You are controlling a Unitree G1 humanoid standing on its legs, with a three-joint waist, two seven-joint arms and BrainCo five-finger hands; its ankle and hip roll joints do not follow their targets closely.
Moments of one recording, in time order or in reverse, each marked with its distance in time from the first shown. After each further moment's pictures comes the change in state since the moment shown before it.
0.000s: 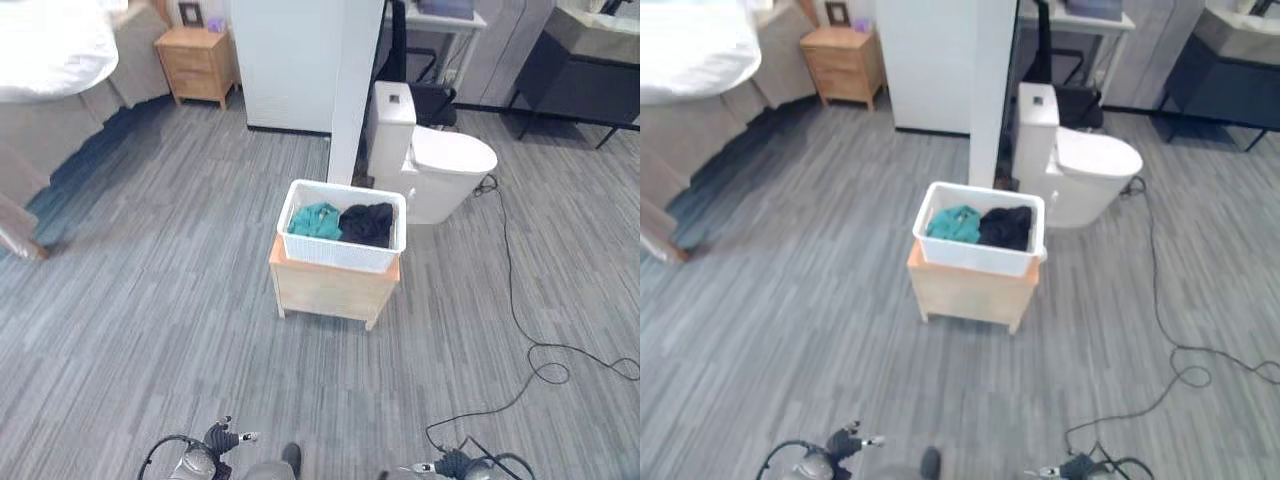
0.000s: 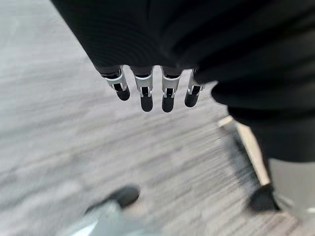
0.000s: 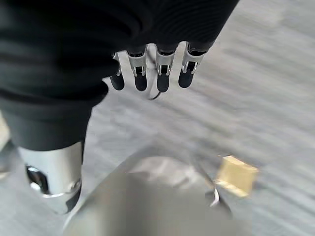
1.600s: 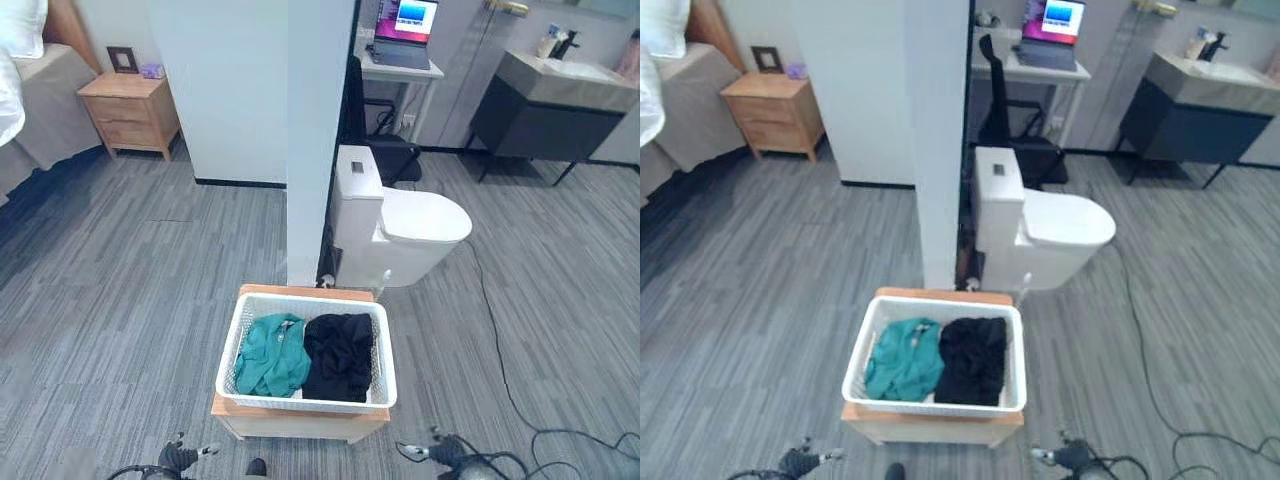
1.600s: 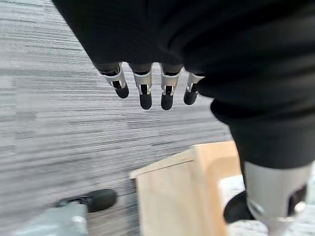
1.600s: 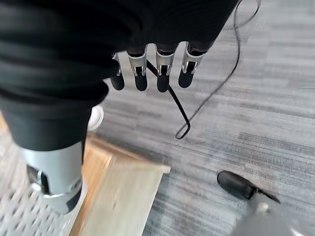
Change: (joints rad) left arm 0.218 0.085 0.256 -0.240 -0.132 -0.010 0.015; right arm 0.155 -0.061 -0.206 -0.275 0.023 -0.027 -0.044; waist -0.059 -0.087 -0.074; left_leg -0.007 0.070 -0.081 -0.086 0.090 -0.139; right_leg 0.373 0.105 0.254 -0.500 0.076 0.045
